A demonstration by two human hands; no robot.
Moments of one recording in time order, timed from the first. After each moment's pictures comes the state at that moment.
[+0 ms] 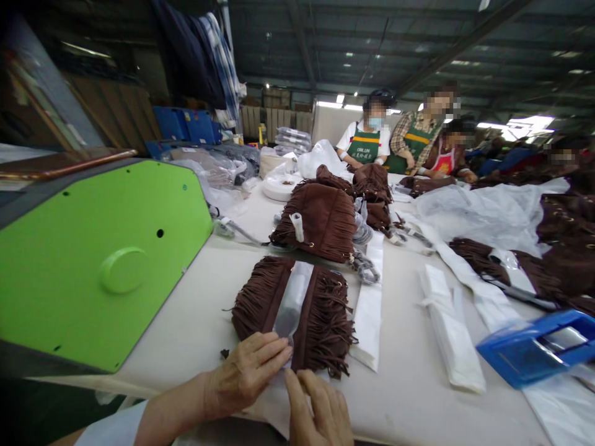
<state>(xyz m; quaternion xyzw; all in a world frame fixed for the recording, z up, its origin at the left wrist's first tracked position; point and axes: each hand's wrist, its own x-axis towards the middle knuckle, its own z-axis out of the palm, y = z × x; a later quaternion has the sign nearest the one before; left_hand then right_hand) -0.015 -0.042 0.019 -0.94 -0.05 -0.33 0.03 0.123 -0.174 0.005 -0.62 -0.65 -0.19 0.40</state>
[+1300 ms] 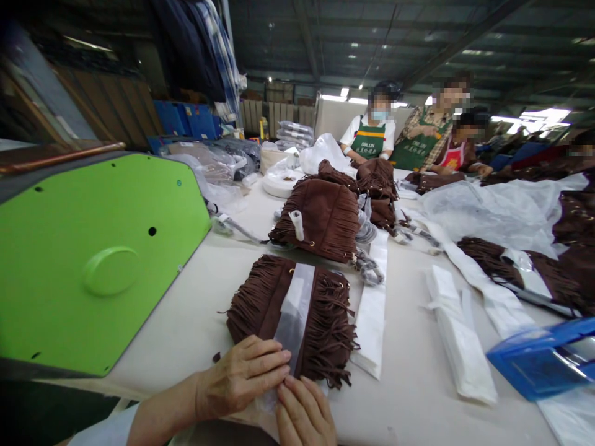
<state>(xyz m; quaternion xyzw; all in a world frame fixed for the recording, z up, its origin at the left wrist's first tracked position) -0.018 -0.034 0.027 -0.94 0.01 -0.35 0.01 0.140 -0.150 0.000 -0.44 -0.76 -0.28 0.40</state>
